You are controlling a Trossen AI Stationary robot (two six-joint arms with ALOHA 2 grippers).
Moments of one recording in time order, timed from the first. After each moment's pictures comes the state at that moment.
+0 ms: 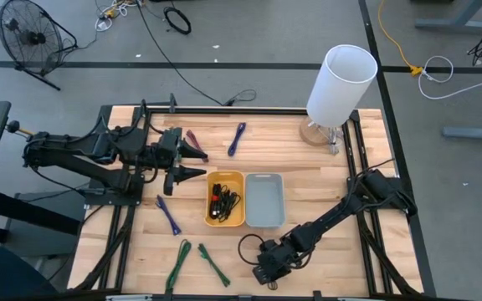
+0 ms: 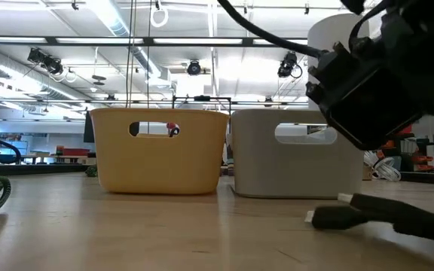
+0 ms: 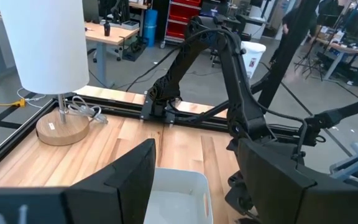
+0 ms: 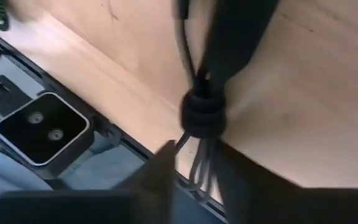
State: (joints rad) left arm -0.13 0.95 1.07 -0.27 -0.11 -0.21; right arm 0.60 2.06 1.23 -0.15 -0.31 1.73
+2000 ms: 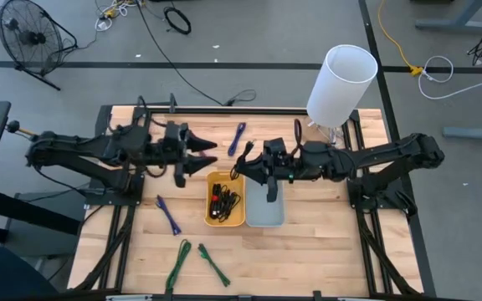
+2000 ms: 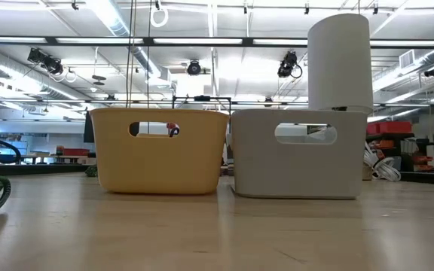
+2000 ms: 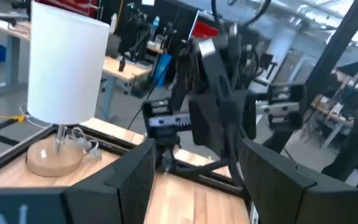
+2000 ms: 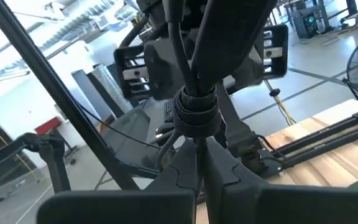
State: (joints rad) left arm -0.13 1.03 1.07 0.00 -0.22 -0.36; right arm 0.17 1.44 1.23 0.26 0.13 0.48
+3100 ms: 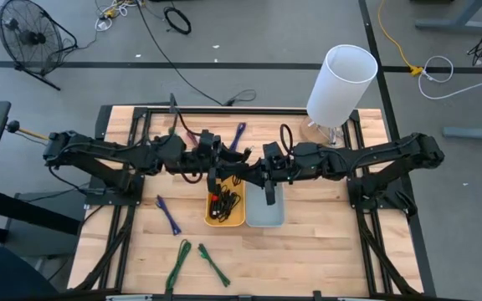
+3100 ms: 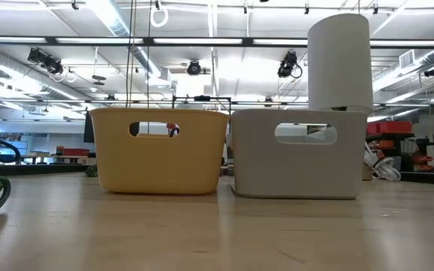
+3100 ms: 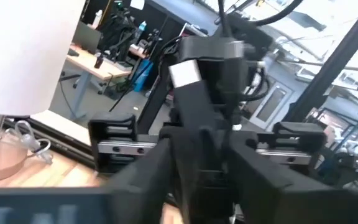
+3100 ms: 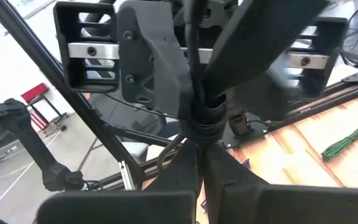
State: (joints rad) left arm -0.11 1.31 1.07 0.36 -0.15 -0.51; right arm 0.16 1.44 1.23 0.11 0.08 0.47
